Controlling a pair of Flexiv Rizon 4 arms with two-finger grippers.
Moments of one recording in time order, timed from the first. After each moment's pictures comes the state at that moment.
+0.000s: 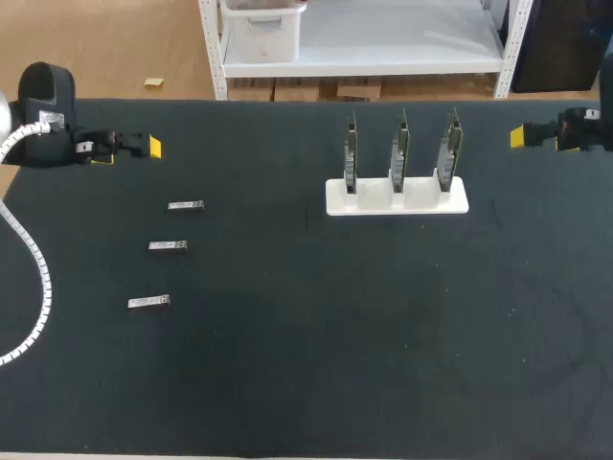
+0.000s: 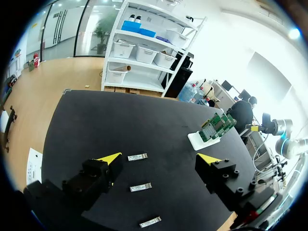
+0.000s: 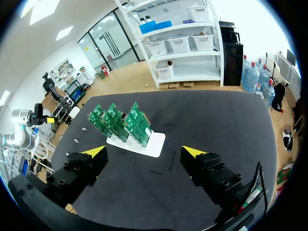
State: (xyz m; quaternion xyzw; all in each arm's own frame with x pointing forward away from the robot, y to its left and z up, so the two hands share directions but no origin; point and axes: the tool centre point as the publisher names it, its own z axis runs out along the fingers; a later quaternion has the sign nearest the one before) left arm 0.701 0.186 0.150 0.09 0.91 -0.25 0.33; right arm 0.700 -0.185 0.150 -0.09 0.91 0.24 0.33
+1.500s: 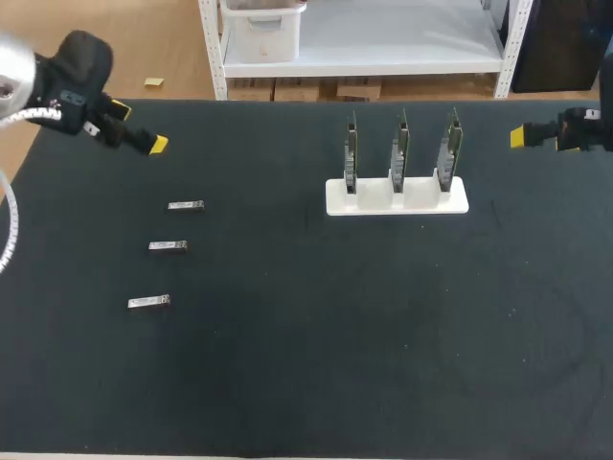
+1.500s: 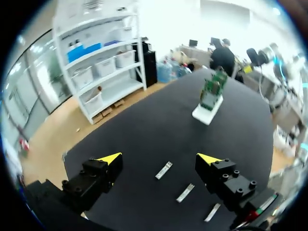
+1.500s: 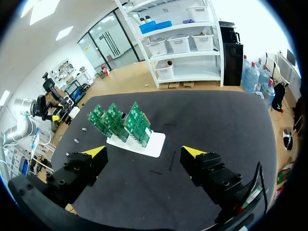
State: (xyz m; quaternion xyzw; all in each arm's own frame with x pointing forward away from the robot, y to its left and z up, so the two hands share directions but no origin) left arm 0.751 0.188 0.143 0.40 0.85 -0.12 0.33; right arm 0.700 -0.185 0.150 -0.09 0.91 0.24 0.33
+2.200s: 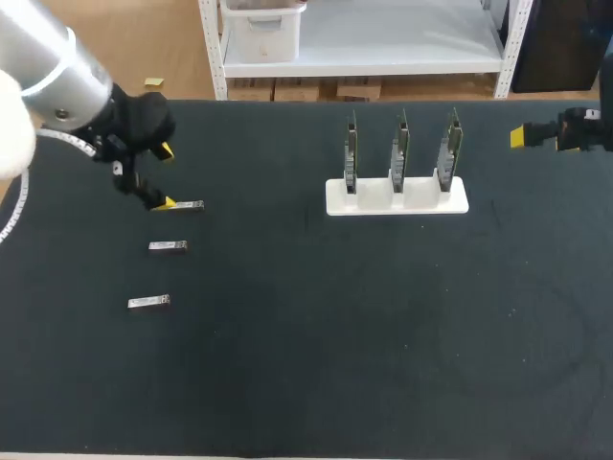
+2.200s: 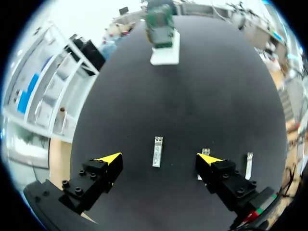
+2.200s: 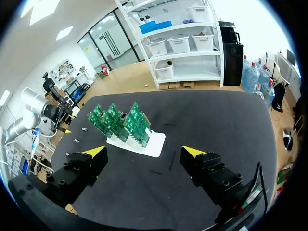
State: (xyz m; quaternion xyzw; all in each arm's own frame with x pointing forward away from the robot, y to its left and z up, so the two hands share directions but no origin) left arm 0.747 0.181 0.049 0.67 0.72 -0.03 0.18; right arm 0.700 -0.185 0.150 -0.09 0.91 0.24 0.33
